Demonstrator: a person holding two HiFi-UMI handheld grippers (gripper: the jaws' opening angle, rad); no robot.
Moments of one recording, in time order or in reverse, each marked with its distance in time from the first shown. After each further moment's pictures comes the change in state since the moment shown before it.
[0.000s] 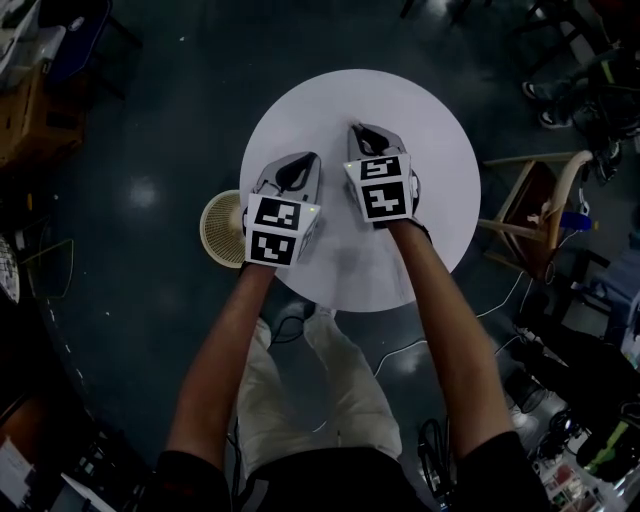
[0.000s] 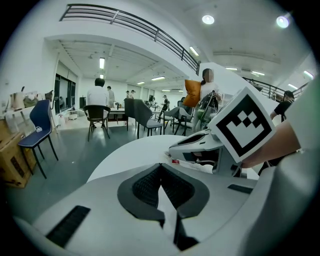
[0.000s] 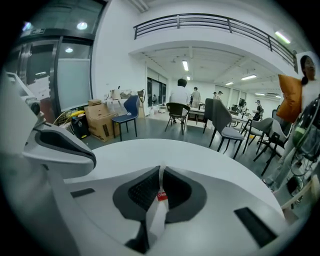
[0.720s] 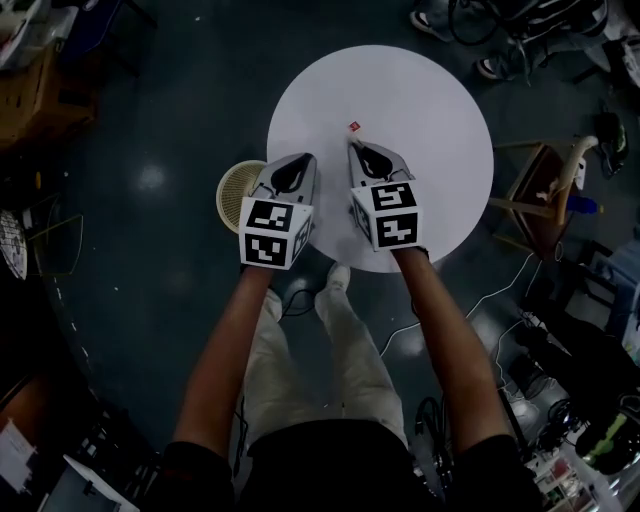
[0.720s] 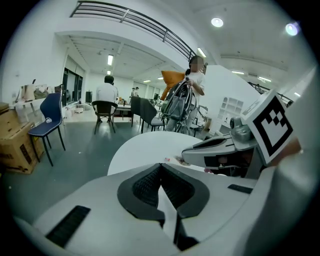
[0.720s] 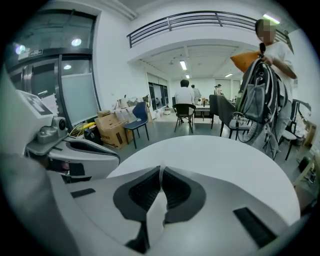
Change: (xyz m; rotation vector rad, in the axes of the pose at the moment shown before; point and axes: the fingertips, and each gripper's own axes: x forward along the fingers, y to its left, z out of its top) left arm -0.105 0.006 -0.031 -0.090 0.014 0.014; right arm -0.089 0.108 -0.011 0.097 -0.028 0.112
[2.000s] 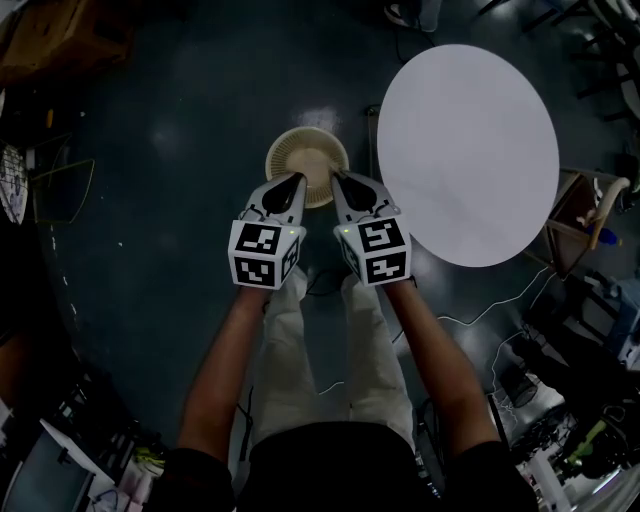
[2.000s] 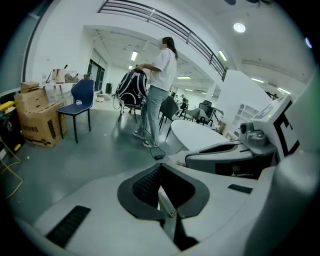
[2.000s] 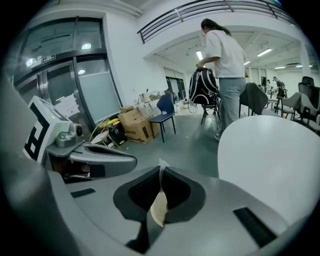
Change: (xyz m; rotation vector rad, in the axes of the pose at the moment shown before) left arm -0.171 0.173 -0.143 -0.174 0.024 0.116; right arm 0.058 0.290 -0.054 -0.012 0.055 0.227
